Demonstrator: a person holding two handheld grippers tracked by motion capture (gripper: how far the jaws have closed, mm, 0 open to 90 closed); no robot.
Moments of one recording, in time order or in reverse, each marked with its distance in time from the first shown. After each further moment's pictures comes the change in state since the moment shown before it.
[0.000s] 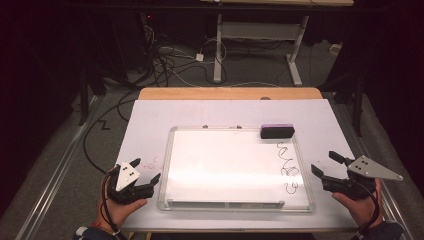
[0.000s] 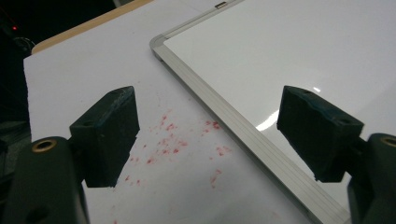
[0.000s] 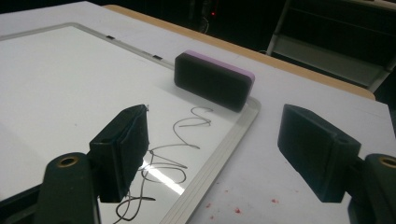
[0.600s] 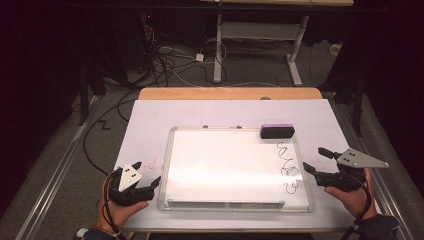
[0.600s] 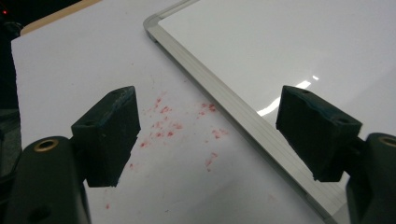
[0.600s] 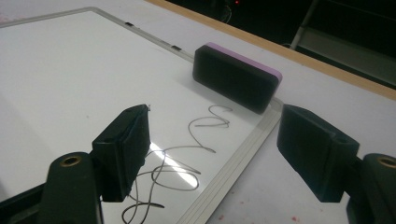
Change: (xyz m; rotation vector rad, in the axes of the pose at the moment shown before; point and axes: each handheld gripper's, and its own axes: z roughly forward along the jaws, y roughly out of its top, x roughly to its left) left arm -0.002 -0.006 0.003 0.062 -0.003 -0.002; right arm -0.006 0.011 0.025 0.057 0.105 -0.044
